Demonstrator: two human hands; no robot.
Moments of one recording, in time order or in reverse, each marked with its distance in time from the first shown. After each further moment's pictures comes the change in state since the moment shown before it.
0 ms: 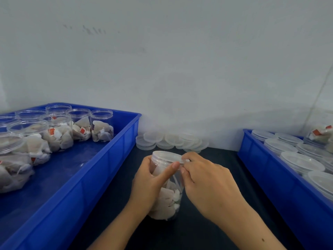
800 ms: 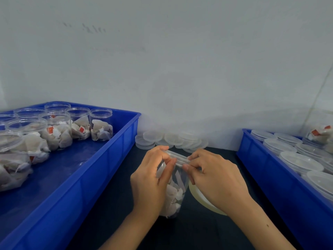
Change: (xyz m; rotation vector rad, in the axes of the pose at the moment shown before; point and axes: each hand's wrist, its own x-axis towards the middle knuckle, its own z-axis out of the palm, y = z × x) left_hand -0.009 0.012 0.015 0.405 0.330 0.594; right_hand 0.011 0.027 0.008 0.033 0.074 0.020
